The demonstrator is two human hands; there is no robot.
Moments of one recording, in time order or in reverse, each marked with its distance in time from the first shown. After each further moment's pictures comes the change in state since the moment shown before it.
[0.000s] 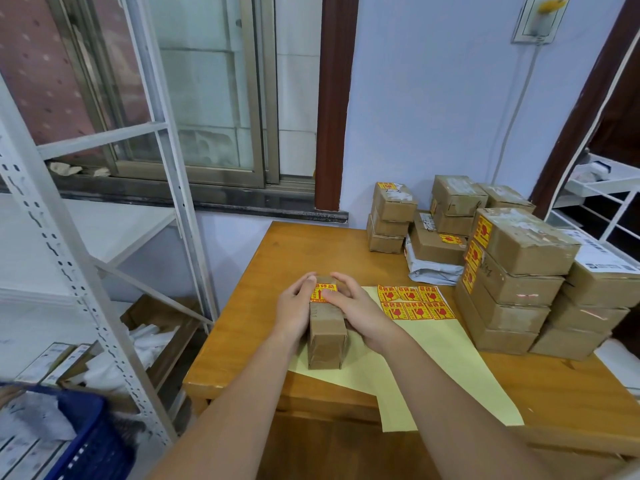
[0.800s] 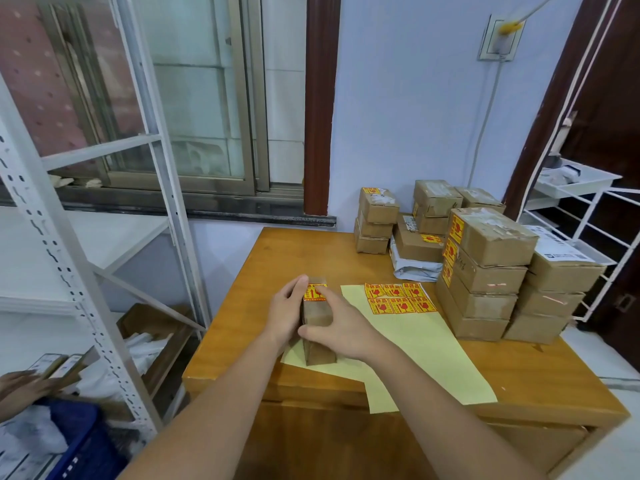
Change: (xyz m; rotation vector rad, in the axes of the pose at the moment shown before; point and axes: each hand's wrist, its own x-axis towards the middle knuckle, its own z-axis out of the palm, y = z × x) left_hand -0.028 0.015 -0.008 0.110 -0.091 0.004; right_hand -0.072 -0.024 0.023 -0.660 0.028 -0.103
